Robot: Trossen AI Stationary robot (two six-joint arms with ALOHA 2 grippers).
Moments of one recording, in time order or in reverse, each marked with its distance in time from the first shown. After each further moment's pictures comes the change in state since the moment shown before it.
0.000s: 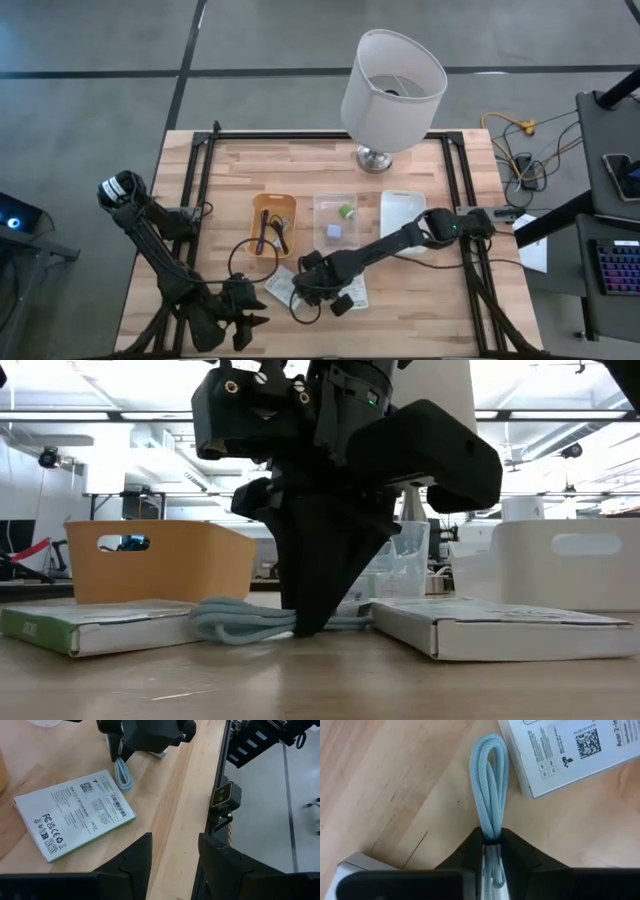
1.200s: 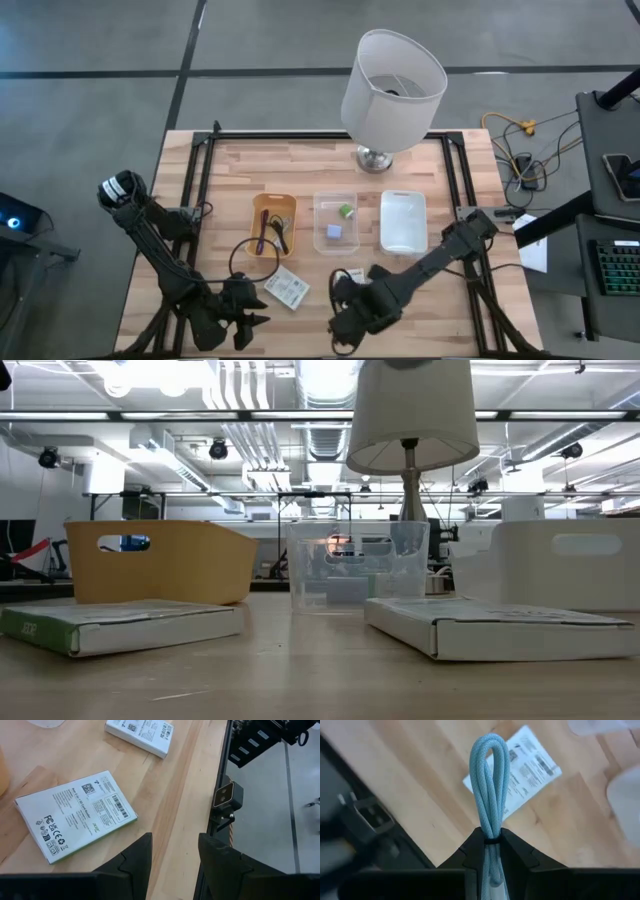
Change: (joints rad) left arm 0.008 0.000 -0.001 -0.001 0.005 0.010; right arm 0.247 -0.112 0.412 -0.672 0.121 1.450
